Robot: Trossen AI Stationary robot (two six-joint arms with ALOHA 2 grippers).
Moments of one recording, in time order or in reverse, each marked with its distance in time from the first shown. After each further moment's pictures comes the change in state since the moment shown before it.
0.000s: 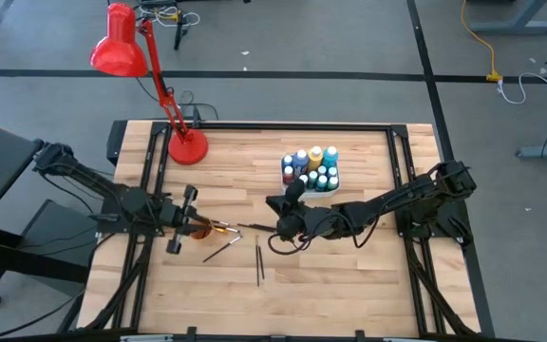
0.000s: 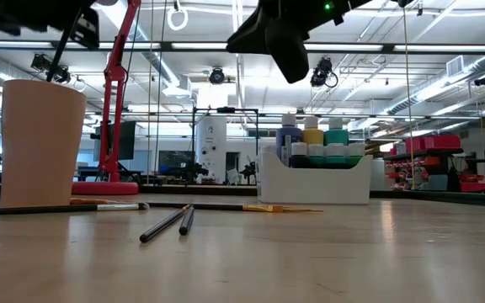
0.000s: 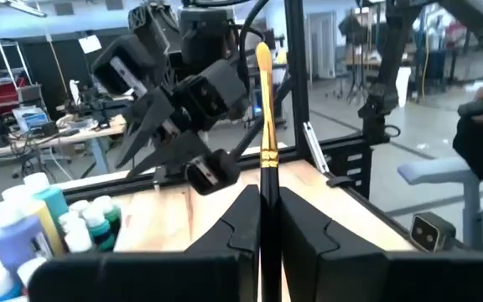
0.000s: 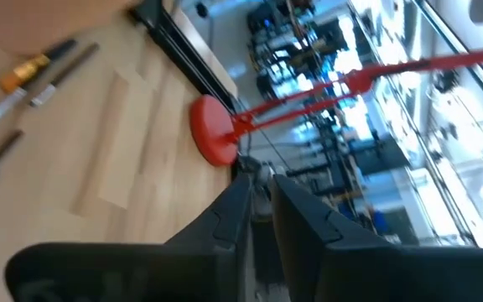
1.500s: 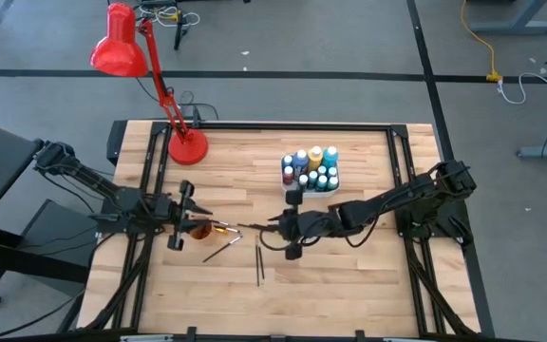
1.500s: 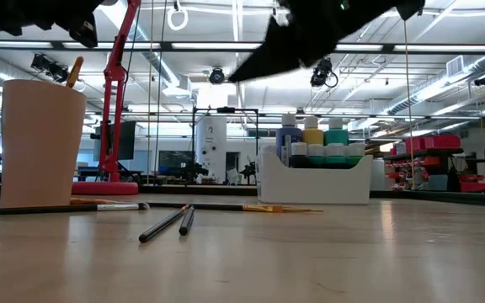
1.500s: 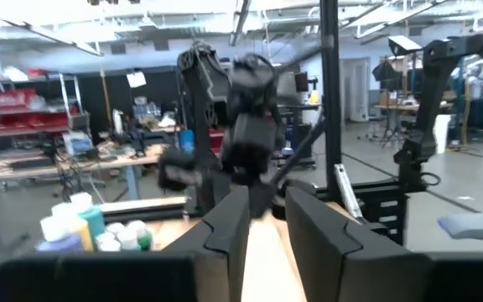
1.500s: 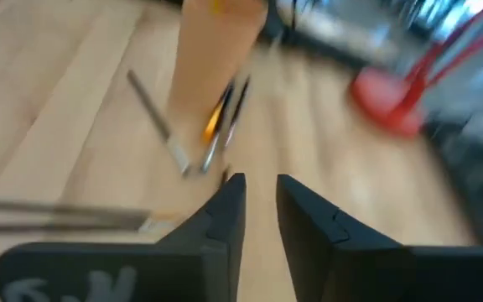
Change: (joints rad) left arm -0.012 0.020 -0.058 0.229 -0.119 0.021; right arm -0.014 -0.002 0.000 -0.259 -0.347 0.754
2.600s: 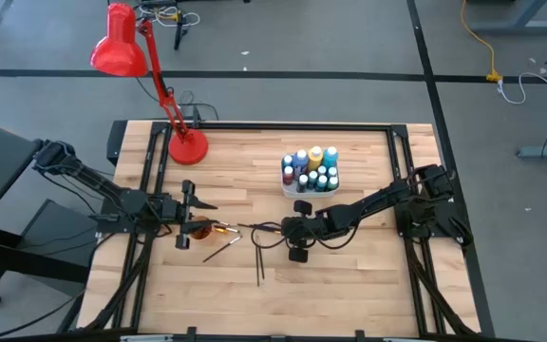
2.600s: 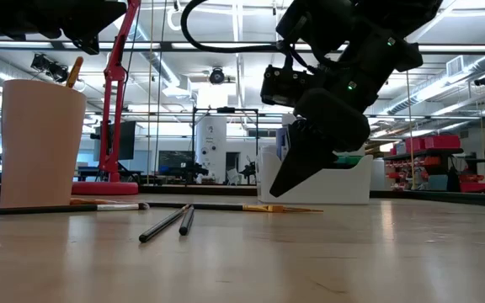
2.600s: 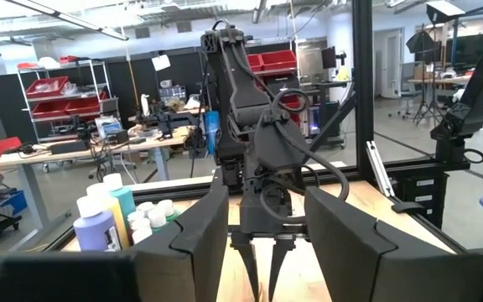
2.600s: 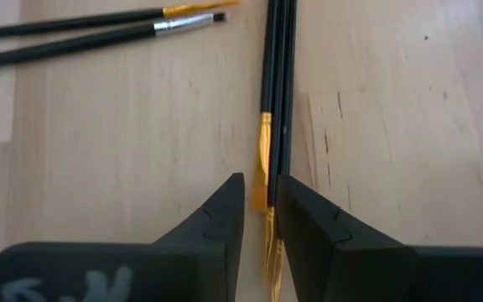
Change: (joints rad) left arm 0.000 0.067 0.011 -0.007 -0.088 0.019; right arm -0.043 0.168 -0.028 -0.239 -0.168 0.397
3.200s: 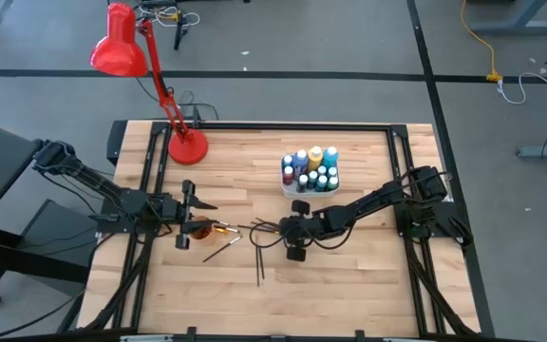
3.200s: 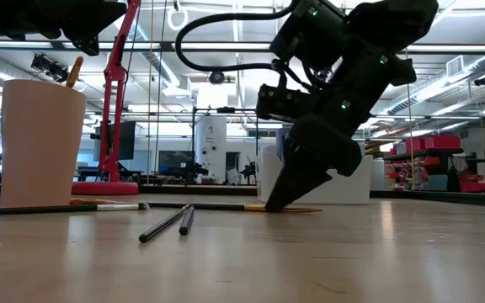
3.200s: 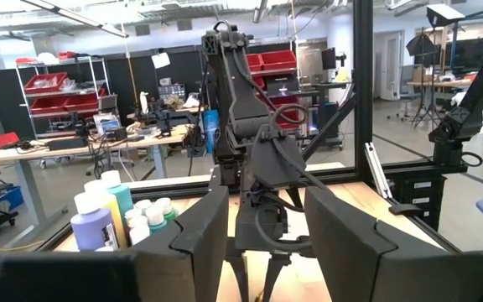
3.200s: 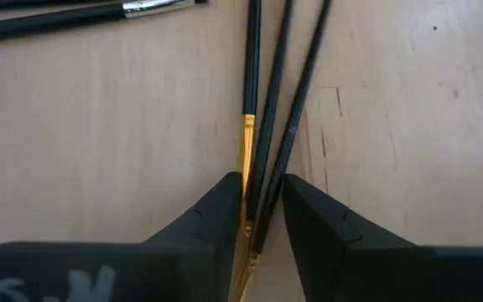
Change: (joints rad) left arm 0.000 0.000 0.000 -0.001 0.000 -0.019; right arm -0.011 0.063 0.002 0.042 0.011 -0.030
